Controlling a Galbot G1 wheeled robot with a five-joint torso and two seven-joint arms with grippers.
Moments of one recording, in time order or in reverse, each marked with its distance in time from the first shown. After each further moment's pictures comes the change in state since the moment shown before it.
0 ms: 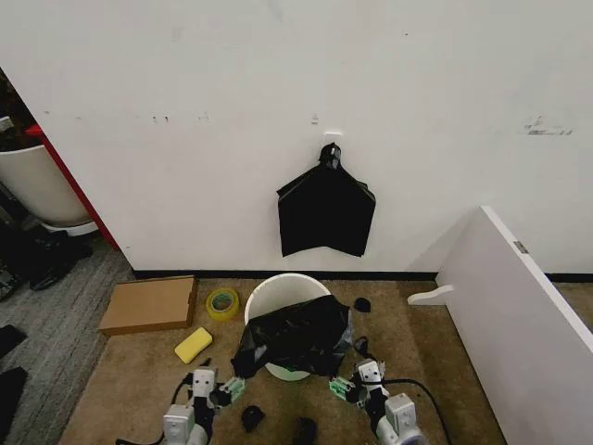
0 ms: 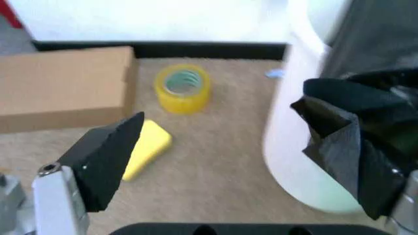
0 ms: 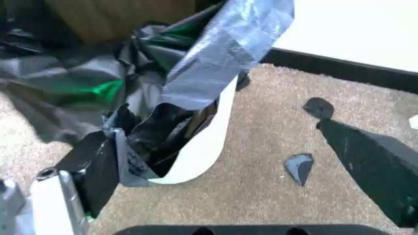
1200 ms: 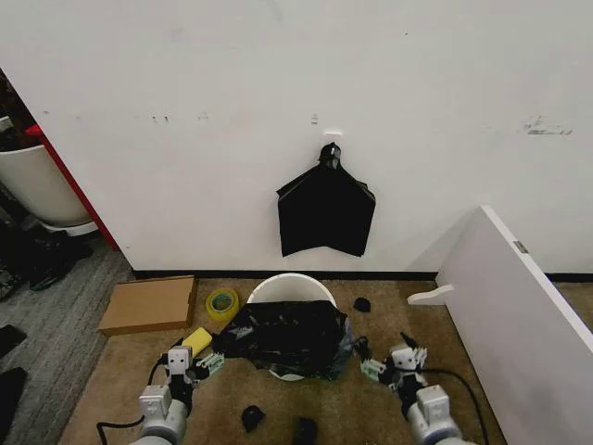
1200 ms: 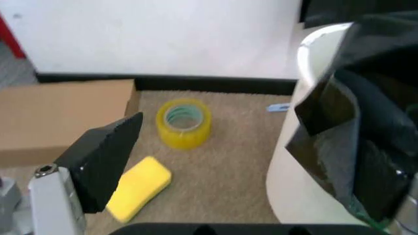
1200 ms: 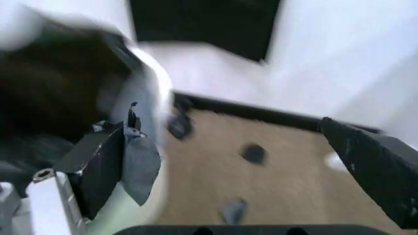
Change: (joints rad) left arm -0.043 0.001 -0.012 0.044 0.012 -0.102 0.067; right arm -0.017 -0.047 0.144 0.144 0.064 0.009 0.020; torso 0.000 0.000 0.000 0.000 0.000
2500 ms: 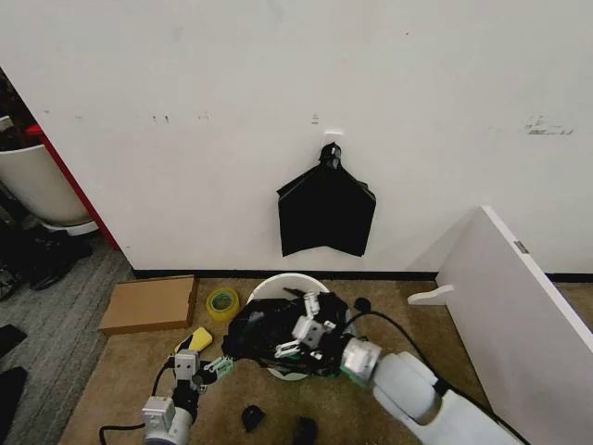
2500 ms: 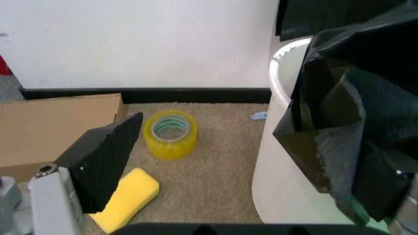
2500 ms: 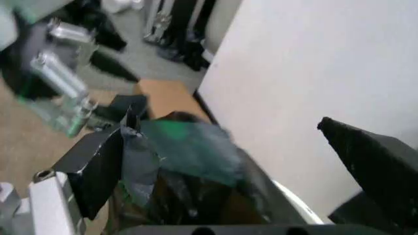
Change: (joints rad) left arm 0.044 -0.024 -0.028 -0.029 0.050 -0.021 0.055; right arm 0.646 -0.097 -0.507 -0.272 -0.355 0.185 -0.476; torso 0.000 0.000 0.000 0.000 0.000
